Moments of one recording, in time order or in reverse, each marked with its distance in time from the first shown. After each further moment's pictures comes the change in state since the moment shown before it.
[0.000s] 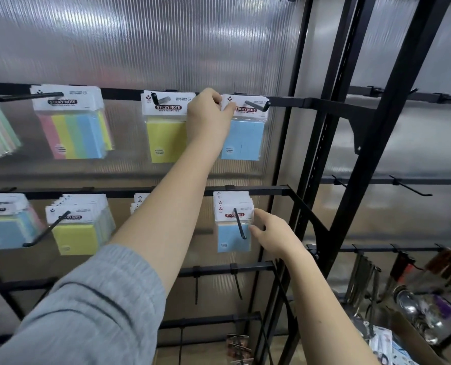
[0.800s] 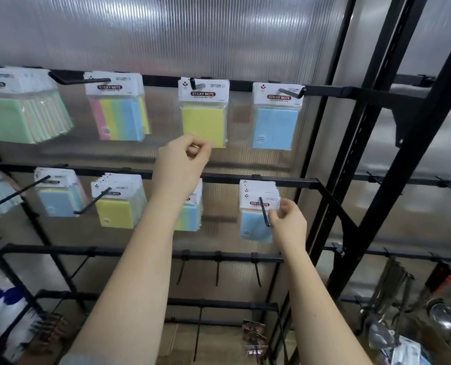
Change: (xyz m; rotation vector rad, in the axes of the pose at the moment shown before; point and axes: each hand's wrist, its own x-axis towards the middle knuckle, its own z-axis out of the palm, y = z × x) left_hand -0.089 -0.061 -0.098 0.020 -0.033 -0.056; right_hand 0.002 -0.014 0.041 0.427 0.390 0.153
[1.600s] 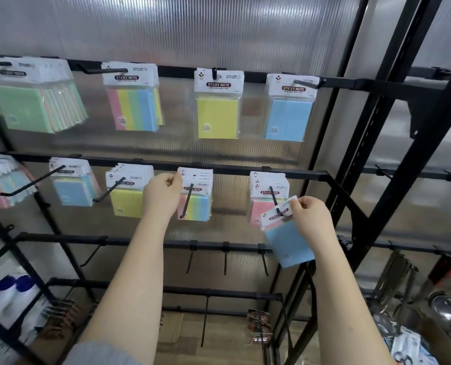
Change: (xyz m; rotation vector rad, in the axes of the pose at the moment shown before) left_hand -0.023 -0.099 -0.015 0.142 -0.037 -0.389; right_hand -0.019 -0.023 -0.032 -0.213 -0.088 -0.011
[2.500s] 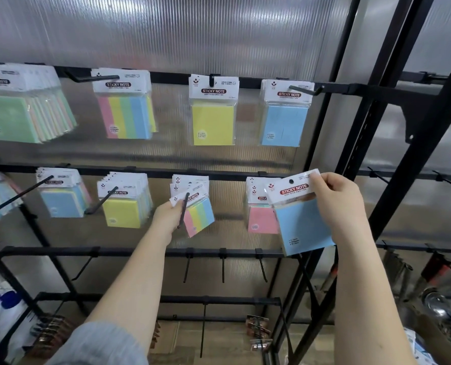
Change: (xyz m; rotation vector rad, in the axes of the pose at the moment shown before) left_hand 0.017 -0.039 0.038 -0.354 -0.266 -0.414; right_hand -0.013 -0.044 -0.048 0.198 0.157 -0.058
